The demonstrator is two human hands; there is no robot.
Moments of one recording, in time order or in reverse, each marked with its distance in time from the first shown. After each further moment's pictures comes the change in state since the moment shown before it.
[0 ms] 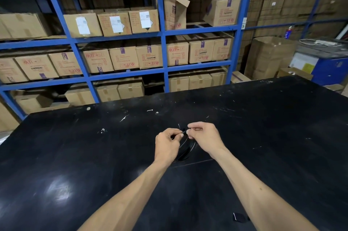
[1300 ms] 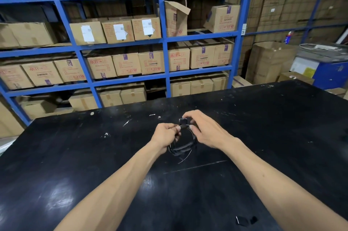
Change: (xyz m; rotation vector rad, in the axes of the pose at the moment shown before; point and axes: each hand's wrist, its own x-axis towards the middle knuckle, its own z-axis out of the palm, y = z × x) left_hand 0.032 0.038 -0.025 -0.214 -0.242 -0.273; right_hand 0.006 -0.030 -0.033 -0.644 -0.244 -0.681
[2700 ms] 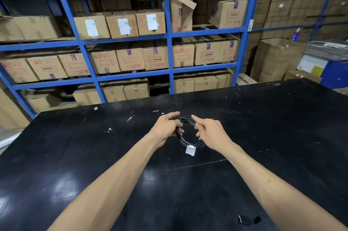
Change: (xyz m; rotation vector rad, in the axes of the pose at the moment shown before) left_hand 0.012 0.013 -0.018 -0.134 -0.094 -0.065; right_hand 0.002 0.001 0.028 0.218 0.046 0.371
